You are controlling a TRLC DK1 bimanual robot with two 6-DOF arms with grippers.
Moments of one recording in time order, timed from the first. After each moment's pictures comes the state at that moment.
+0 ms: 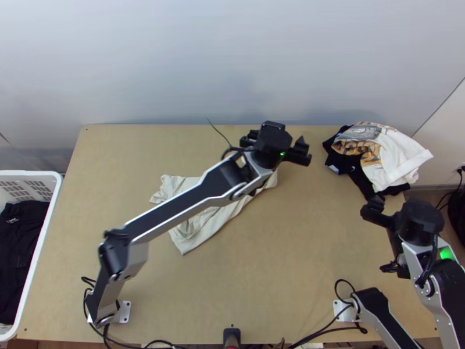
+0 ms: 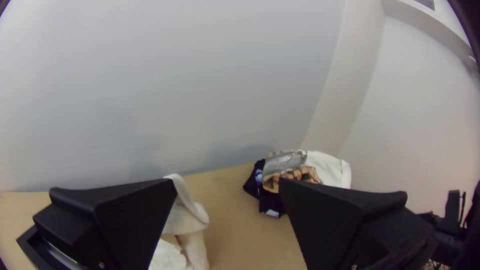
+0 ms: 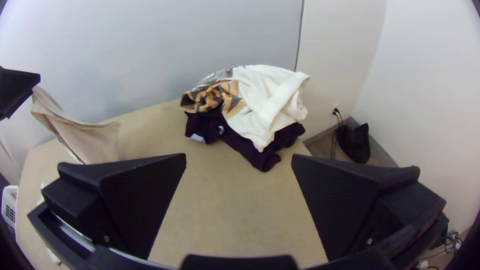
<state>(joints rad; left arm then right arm) -0.97 2.05 2.21 -0.44 -0.44 -0.37 0.24 0.64 0.88 -0.83 0.50 0.36</state>
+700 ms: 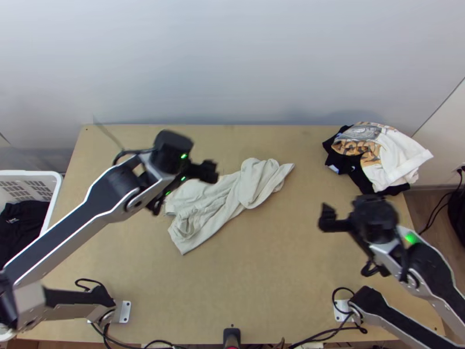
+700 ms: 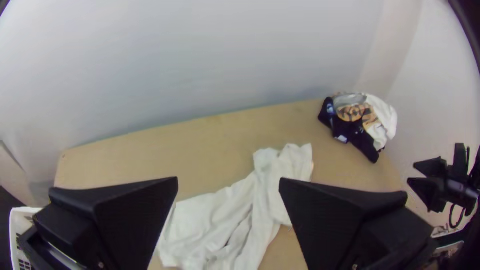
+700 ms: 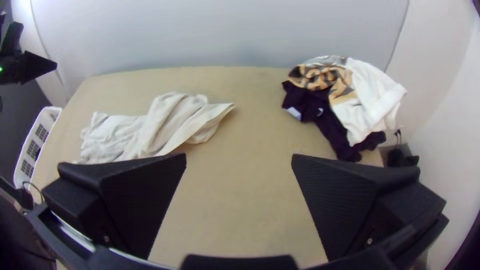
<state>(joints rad) -0.75 1.46 1.61 -0.78 -0.34 -0.36 0.66 0.77 0.93 -0.85 0.42 0.41</state>
